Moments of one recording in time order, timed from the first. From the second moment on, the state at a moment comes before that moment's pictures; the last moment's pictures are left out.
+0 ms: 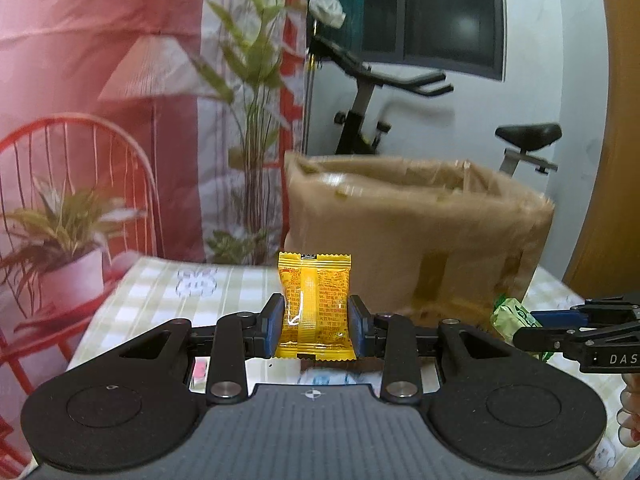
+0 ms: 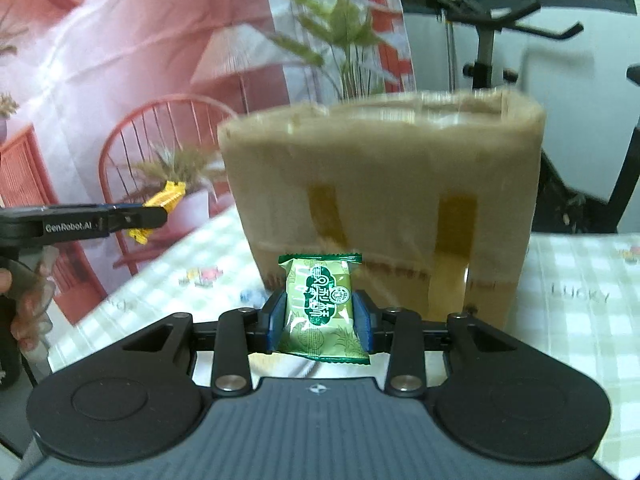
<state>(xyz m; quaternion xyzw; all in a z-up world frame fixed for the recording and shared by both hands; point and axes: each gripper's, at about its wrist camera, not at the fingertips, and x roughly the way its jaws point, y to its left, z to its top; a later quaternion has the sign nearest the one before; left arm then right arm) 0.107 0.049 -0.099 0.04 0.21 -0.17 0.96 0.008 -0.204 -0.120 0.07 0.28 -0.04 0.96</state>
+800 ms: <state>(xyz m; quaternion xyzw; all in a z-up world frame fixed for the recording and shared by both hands) 0.227 -0.045 -0.049 0.04 0.20 -0.20 0.96 0.111 -0.274 -0.049 0.01 0.24 -0.10 0.97</state>
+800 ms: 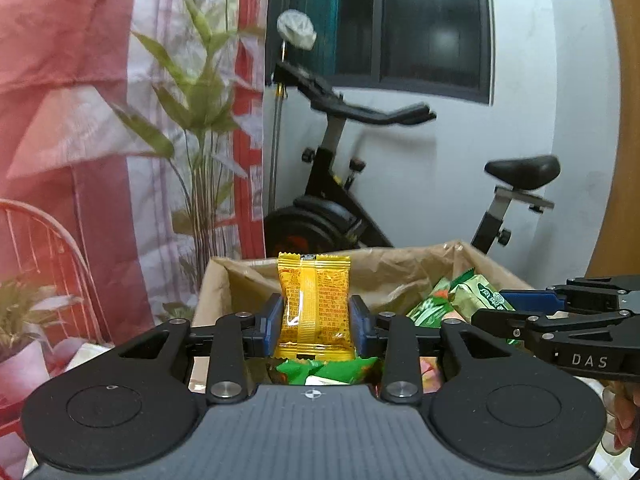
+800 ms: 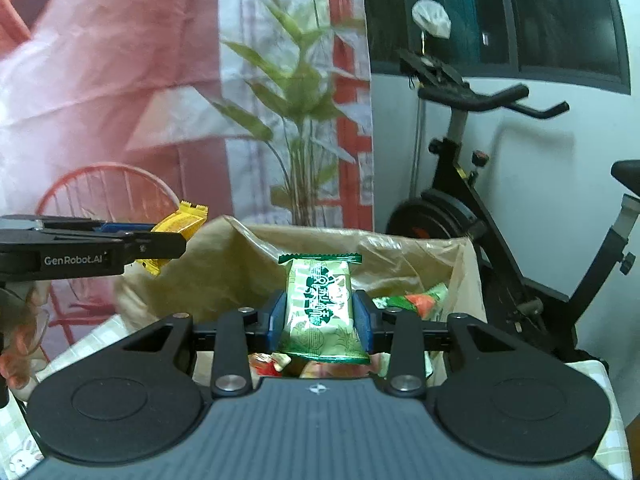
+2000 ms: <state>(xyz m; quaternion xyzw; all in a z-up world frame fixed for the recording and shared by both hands) 0.131 0.004 -0.062 0.06 0.25 -0.19 0.95 0.016 -0.241 -0.067 0.07 0.28 -0.10 0.95</state>
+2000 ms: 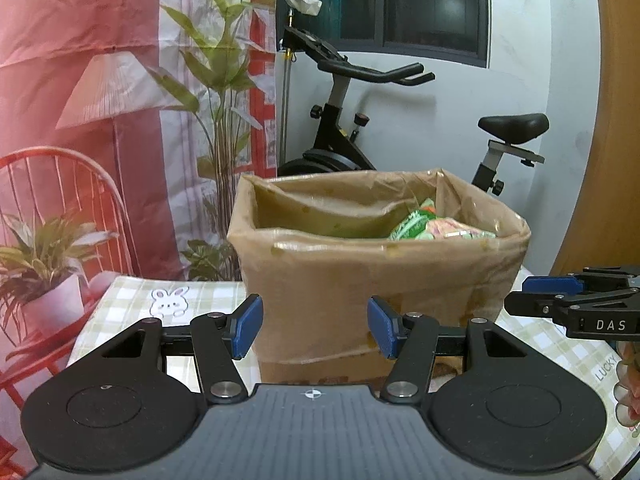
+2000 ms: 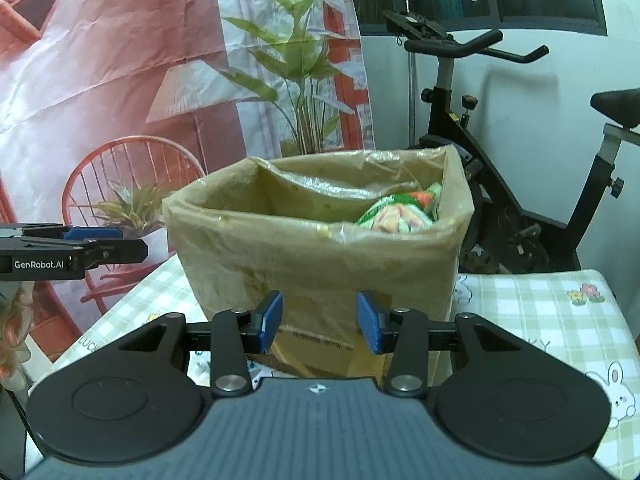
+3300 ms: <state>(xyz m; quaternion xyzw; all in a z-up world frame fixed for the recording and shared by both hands) 0.135 0.041 -0.117 0.03 0.31 -0.16 0.94 0.024 -0.220 -0.132 0.10 0.35 -0.08 0.93</state>
